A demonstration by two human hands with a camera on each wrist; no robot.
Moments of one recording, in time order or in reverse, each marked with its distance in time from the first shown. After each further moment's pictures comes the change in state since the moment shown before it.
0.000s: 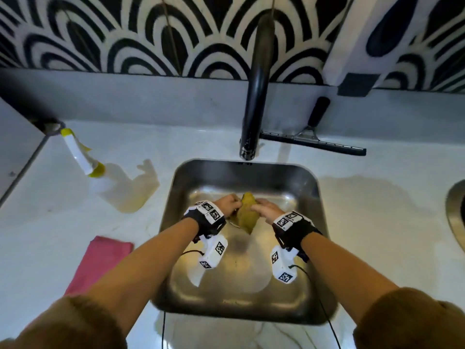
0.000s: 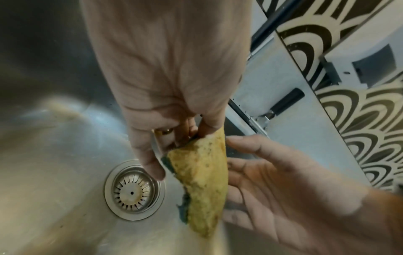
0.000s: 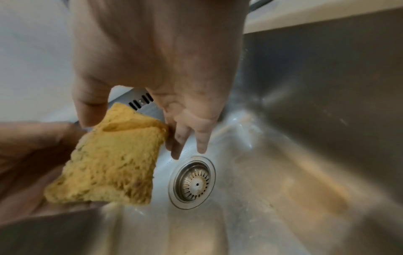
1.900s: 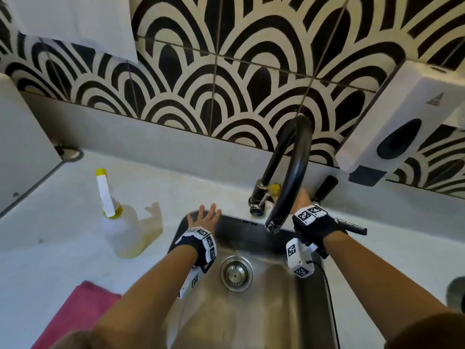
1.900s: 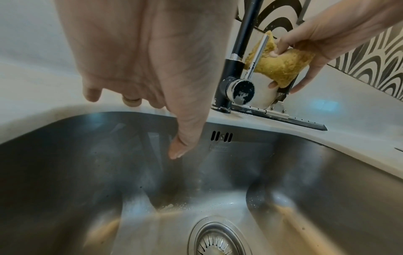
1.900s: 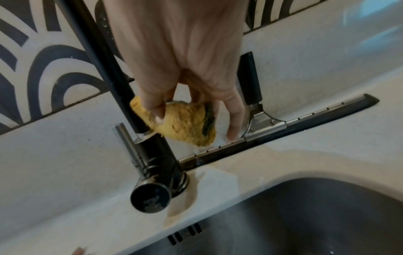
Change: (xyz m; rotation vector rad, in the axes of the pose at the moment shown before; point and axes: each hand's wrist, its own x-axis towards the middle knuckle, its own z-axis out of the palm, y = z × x) left_hand 0.021 0.000 -0.099 0.775 0.154 -0.089; right_hand -0.007 -0.159 -0.094 -0.112 0.489 -0.420
